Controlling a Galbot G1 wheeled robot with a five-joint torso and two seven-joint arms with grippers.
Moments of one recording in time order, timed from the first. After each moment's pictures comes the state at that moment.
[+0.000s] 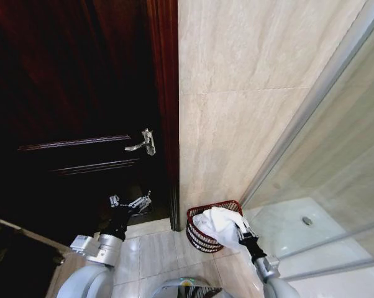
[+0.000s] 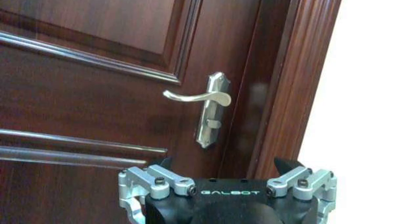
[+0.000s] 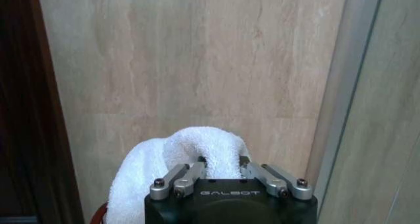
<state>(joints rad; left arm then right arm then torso) 1.83 -1.52 -0.65 -2.50 -0.35 0.13 0.14 -1.65 1.36 0.64 1.78 0.16 0.20 -0.22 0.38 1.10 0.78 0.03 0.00</state>
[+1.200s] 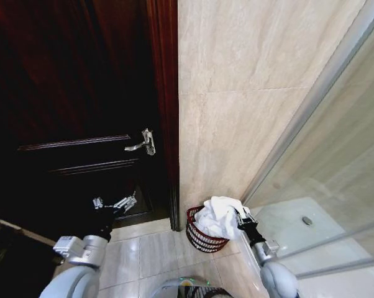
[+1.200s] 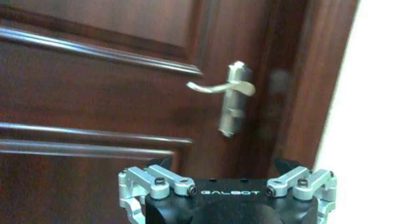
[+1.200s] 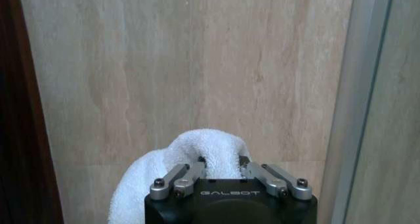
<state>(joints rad) 1.87 -1.47 -0.77 -2.50 -0.42 0.16 0.17 -1.59 1.37 0.62 1.86 0.19 0.14 -0.19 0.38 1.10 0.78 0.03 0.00</state>
